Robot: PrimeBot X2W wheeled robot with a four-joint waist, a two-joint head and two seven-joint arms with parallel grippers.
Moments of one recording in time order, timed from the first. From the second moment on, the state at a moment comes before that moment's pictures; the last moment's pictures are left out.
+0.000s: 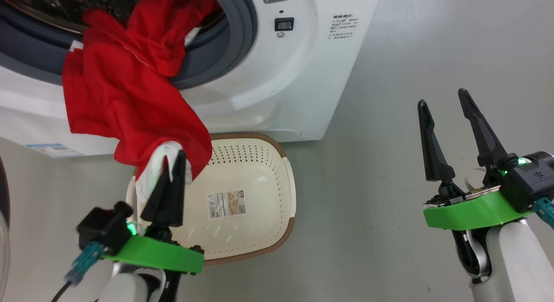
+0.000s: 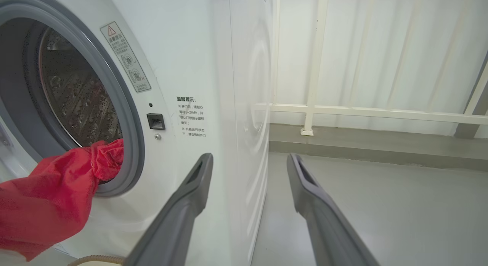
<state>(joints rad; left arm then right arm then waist) -0.26 0.04 -0.12 0.12 -0.35 -0.11 -0.23 -0.26 -0.05 0.00 0.05 0.18 0.13 -0.26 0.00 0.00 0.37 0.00</state>
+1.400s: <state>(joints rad) -0.74 0.08 -0.51 1.04 -0.79 -0.09 -0.25 -0.40 -0.05 0.01 0.00 0.17 0.13 -0.26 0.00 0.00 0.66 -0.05</state>
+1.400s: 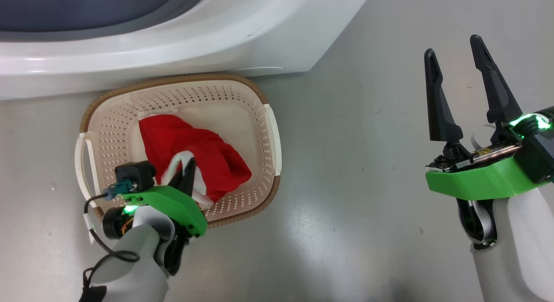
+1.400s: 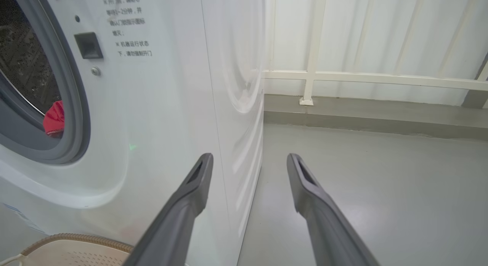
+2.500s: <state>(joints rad) -0.62 0.06 -0.27 0.87 -0.54 -0.08 -0.25 -0.37 -0.05 -0.01 0.06 0.17 0.13 -0.26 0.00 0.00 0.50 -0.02</state>
